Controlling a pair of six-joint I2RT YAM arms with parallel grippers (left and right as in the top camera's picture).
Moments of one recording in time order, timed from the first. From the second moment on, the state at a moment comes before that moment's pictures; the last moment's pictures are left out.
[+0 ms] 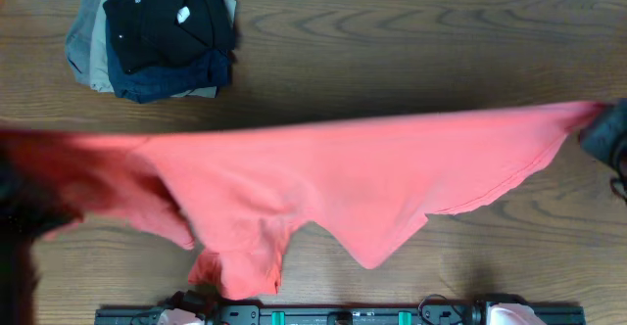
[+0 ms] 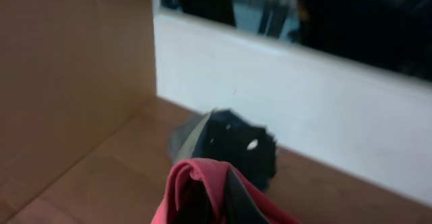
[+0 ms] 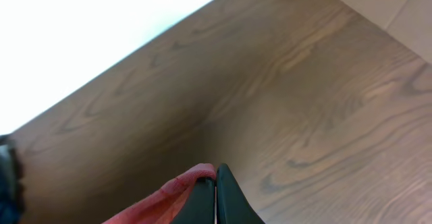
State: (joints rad) left arm -0.29 1.12 2.24 -1.44 -0.64 -0.33; right arm -0.01 1.28 2.08 -1.57 0.29 0.55
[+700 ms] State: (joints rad) left arm -0.31 1.33 2.20 -1.38 -0.72 -0.28; right arm -0.21 1.33 2.07 -1.55 0.14 0.43
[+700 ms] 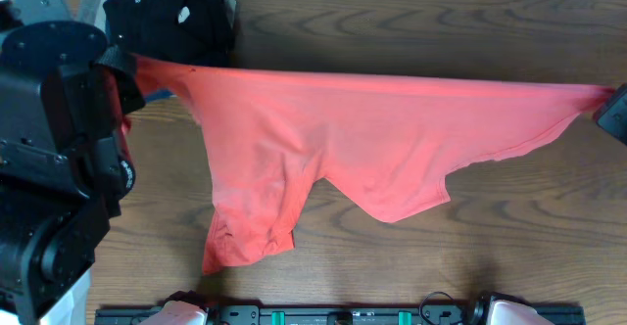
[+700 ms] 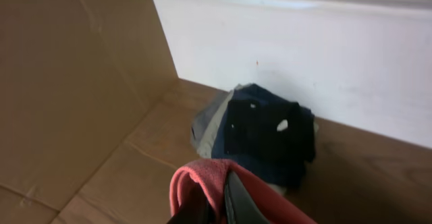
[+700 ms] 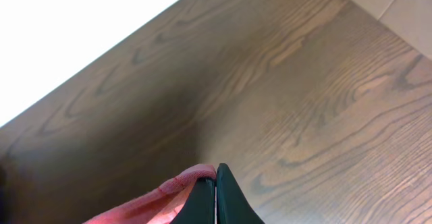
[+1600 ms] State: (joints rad) left arm -0.30 1.65 2.21 -1.69 -0.34 -0.38; right arm -0.21 1.42 2.07 -1.63 0.12 0.39
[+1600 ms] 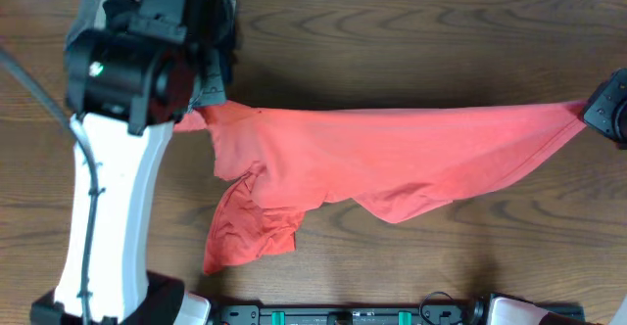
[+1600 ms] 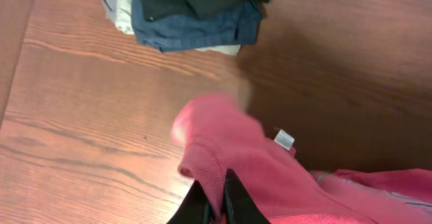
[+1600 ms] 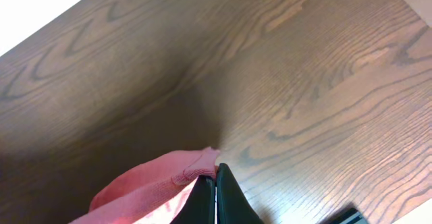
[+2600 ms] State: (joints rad) left arm -0.30 1.07 2.22 -1.58 -0.49 -0.41; right arm -0.21 1.30 2.07 -1.59 0.03 0.38
